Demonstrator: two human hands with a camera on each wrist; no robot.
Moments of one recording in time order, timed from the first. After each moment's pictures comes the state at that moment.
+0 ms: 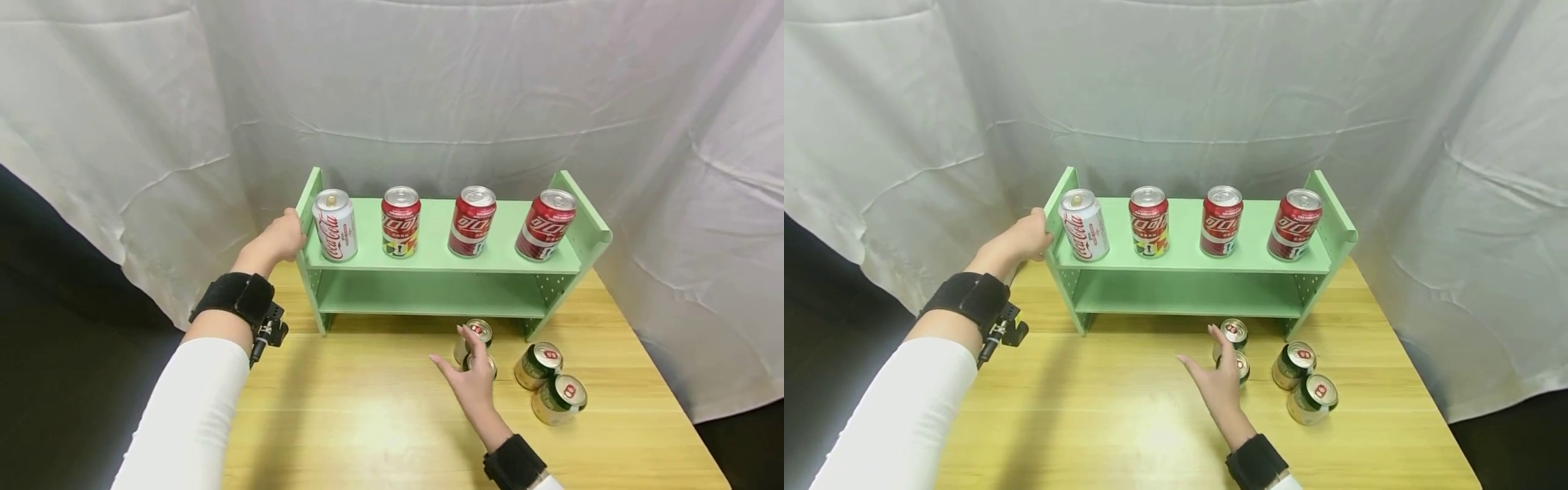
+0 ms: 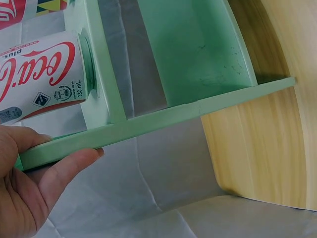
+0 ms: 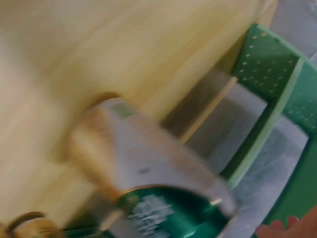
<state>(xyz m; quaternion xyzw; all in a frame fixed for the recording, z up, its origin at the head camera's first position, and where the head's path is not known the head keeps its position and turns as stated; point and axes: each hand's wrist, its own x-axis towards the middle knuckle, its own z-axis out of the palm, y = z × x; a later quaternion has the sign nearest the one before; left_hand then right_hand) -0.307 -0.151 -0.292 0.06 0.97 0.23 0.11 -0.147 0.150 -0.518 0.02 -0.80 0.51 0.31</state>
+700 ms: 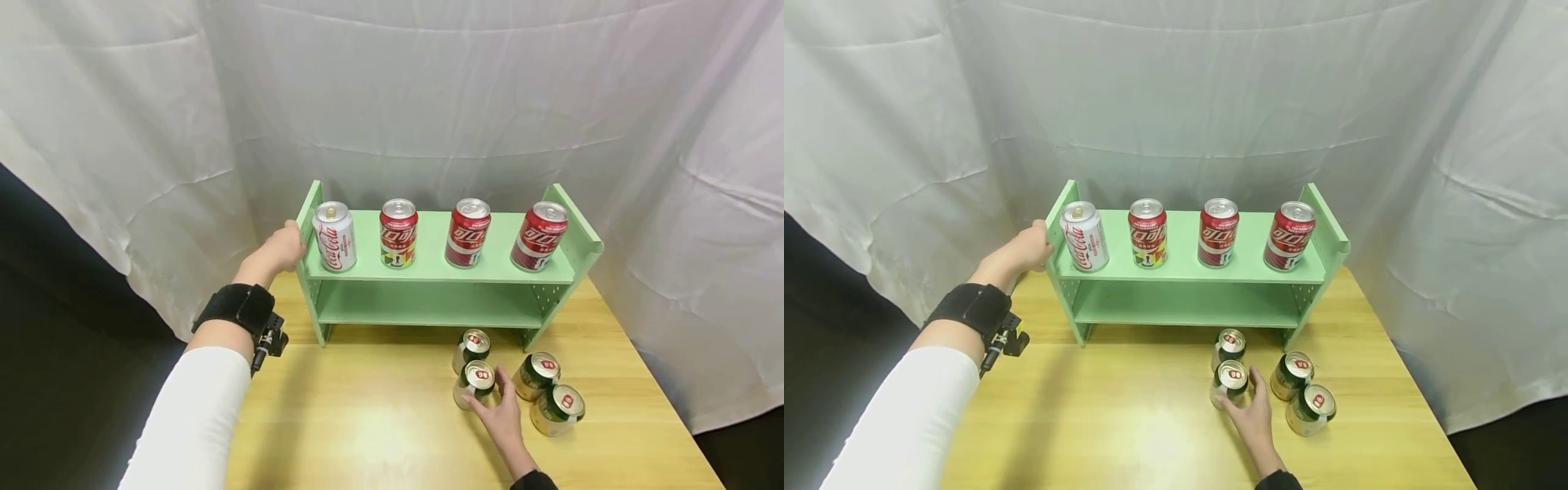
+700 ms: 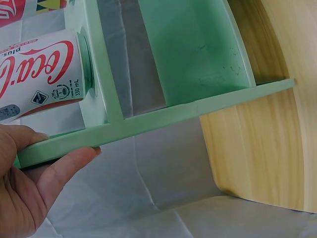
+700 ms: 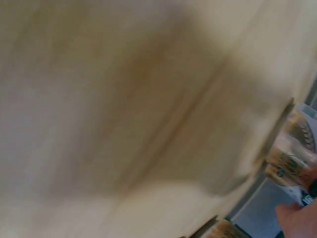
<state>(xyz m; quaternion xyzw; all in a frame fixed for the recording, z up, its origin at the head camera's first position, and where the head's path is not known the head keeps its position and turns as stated) -0.303 -0.153 -0.293 0.06 0.97 0.23 0.10 -0.130 0.226 -0.606 -0.10 -0.83 0.53 0.17</state>
